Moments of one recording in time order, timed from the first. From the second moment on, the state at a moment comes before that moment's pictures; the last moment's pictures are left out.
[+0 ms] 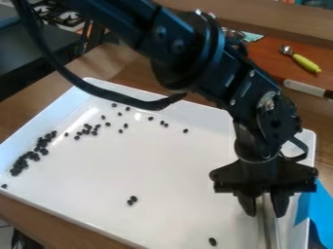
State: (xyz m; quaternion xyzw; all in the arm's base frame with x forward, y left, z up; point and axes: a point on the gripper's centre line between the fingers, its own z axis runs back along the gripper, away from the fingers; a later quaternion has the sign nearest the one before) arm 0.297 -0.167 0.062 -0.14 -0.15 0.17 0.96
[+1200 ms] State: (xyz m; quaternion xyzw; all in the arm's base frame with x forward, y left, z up) arm 0.229 0.004 0.047 -0.09 -0.16 0.11 0.98
